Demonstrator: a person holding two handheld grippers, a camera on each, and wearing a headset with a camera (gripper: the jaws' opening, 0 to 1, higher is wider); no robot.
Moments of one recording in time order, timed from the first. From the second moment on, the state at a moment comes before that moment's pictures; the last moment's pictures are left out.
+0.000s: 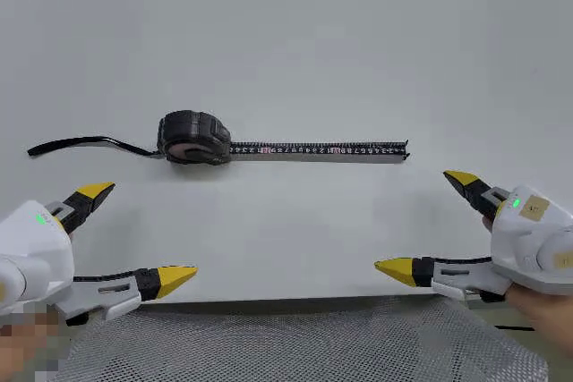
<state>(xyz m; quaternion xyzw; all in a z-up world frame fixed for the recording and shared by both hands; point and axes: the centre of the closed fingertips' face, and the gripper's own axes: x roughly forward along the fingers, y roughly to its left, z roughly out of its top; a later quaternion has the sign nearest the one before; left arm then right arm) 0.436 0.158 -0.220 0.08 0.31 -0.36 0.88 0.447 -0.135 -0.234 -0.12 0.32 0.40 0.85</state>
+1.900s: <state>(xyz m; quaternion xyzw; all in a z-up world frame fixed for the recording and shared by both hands) 0.439 0.154 -0.213 0.07 0.31 -0.37 0.88 0.441 -0.136 -0.228 -0.12 0.32 0.39 0.85</state>
